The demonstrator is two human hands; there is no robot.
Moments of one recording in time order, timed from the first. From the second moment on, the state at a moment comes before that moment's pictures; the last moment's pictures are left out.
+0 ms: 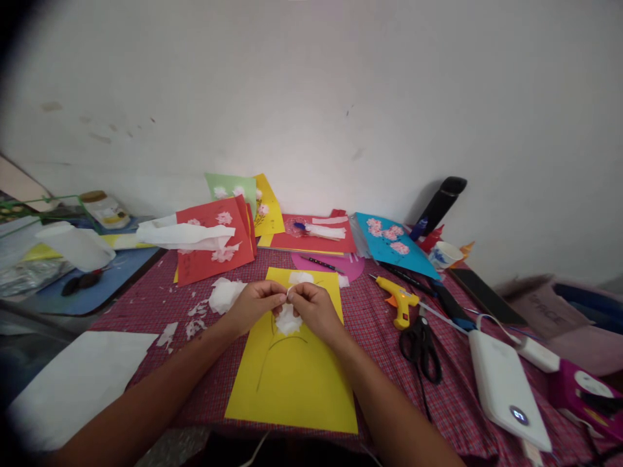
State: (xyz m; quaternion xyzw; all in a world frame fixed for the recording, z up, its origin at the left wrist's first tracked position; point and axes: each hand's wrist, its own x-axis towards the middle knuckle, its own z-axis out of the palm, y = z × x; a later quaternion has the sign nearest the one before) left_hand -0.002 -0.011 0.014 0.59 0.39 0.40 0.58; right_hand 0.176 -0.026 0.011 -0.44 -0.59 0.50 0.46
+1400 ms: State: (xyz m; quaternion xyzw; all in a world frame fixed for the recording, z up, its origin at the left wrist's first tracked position) left_hand -0.001 -0.014 0.016 0.69 0.42 0.41 0.43; right_hand 0.176 -0.025 0.011 -0.47 -0.59 0.49 0.43
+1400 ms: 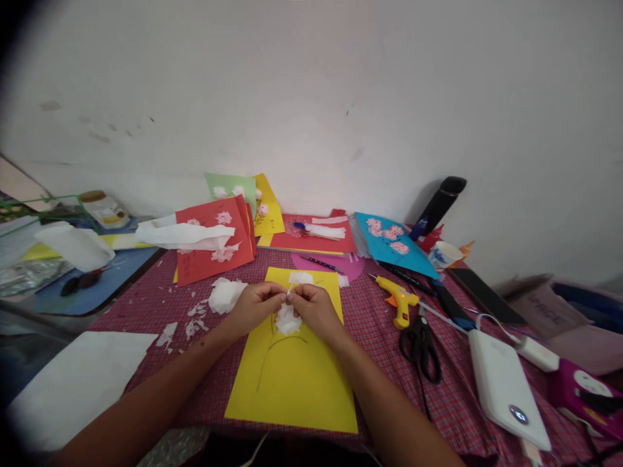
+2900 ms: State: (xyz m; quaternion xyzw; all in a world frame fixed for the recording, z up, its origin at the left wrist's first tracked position) left_hand -0.002 -0.016 0.019 0.75 0.40 0.41 0.34; right_hand 0.174 -0.026 0.008 -0.46 -0.59 0.48 0.45
